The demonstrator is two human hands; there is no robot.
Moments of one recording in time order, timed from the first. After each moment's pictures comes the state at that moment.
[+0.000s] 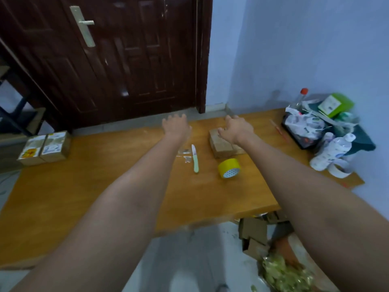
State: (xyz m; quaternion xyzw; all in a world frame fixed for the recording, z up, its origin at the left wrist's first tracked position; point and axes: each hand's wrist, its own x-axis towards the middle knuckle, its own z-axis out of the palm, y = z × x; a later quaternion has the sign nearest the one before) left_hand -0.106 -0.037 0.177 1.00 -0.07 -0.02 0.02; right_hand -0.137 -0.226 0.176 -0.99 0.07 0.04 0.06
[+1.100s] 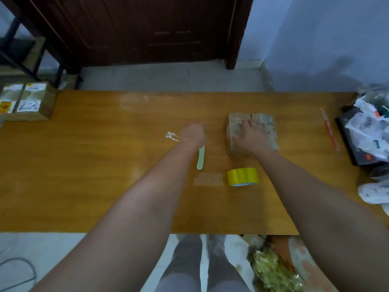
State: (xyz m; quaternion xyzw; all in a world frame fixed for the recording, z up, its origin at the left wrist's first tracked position) left_hand -0.002 -0.086 0.012 0.97 -0.01 -0.22 0.08; right_hand -0.002 -0.280 -0.007 -0.99 0.01 0.14 0.04
